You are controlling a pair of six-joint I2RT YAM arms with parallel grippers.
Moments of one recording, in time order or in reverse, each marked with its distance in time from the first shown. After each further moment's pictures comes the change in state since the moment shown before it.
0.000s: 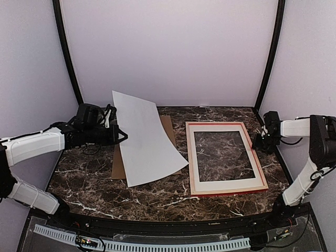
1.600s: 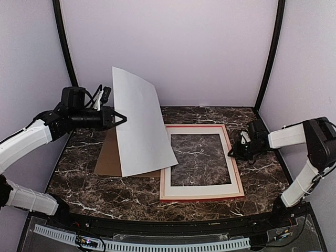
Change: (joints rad) left arm 0.046 -0.103 0.159 -0.099 0.209 0.012; right arm 0.219 -0.009 -0.166 0.257 -0.318 0.058
